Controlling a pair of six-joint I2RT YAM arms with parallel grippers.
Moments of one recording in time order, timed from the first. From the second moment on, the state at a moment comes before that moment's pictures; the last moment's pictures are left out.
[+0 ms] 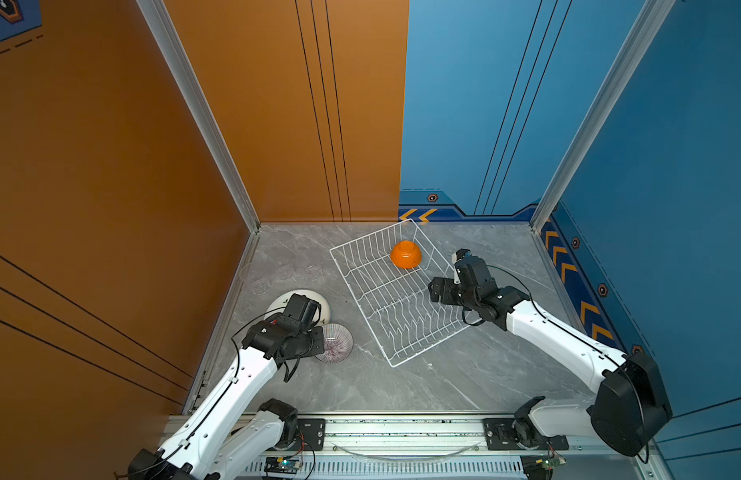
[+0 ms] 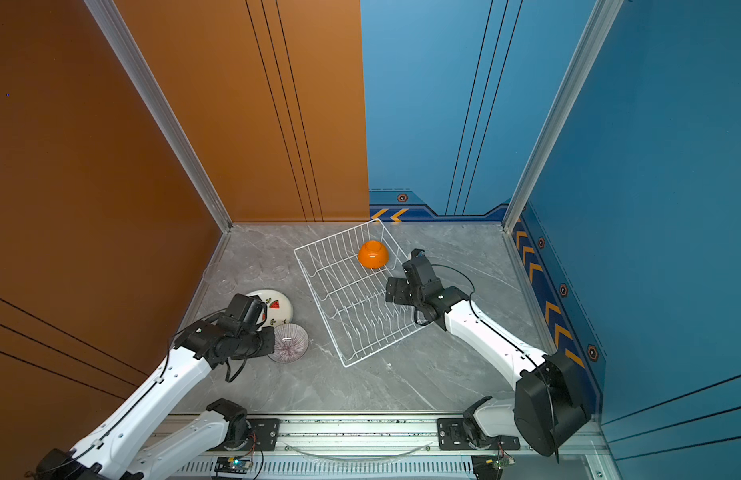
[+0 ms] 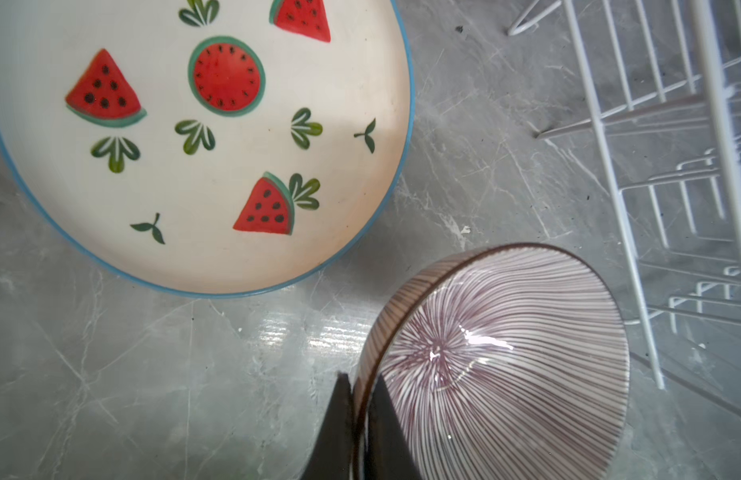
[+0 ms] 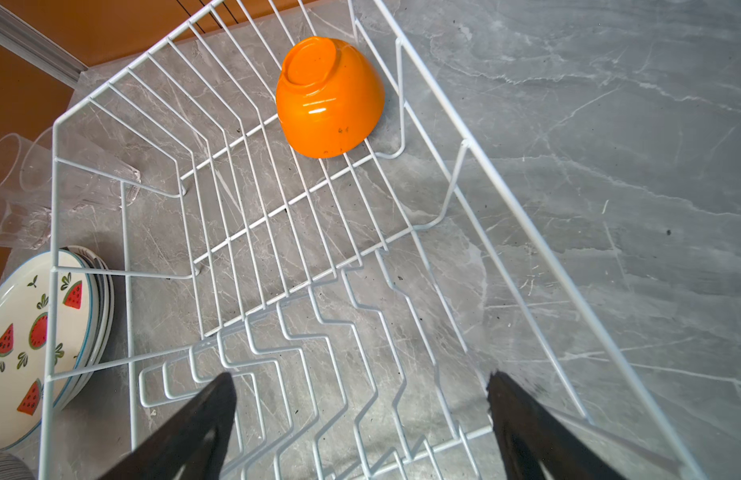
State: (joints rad) left arm -0.36 0.91 0.76 -1.02 -0.07 -0.51; right arm 0.53 1.35 0.98 -0.41 0.08 0.52
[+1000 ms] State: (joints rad) left arm -0.31 1.14 0.70 -0.74 -0.04 -0.54; right arm 0.55 1.42 0.99 -0.41 0.06 0.54
